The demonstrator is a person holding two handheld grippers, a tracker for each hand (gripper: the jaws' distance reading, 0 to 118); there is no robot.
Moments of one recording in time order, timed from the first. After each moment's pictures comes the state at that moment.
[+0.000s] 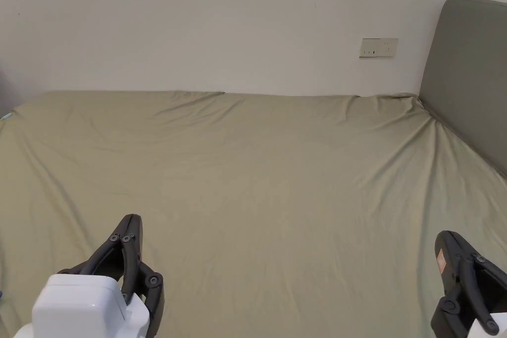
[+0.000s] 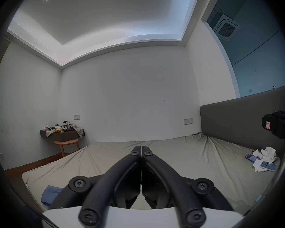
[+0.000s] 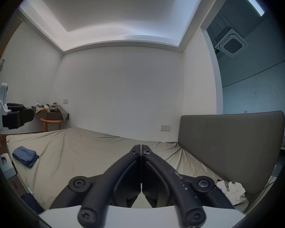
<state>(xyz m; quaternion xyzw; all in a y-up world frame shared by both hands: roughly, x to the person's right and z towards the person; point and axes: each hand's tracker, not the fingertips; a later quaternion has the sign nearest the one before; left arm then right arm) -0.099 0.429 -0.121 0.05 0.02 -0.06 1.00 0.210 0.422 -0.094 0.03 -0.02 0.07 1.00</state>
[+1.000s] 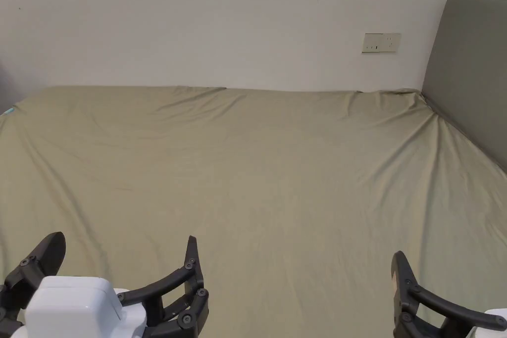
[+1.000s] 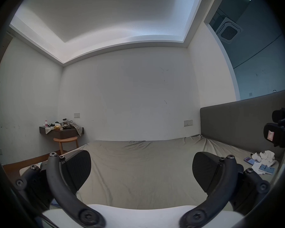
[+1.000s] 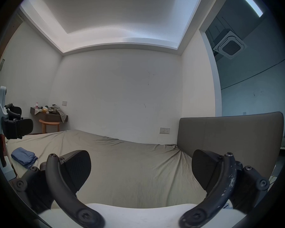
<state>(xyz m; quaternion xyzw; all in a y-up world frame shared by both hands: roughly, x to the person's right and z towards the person) -0.104 0.424 -0.120 0.05 0.02 -0.04 1.00 0.211 0.424 -0.094 0.04 -0.03 0.07 1.00</state>
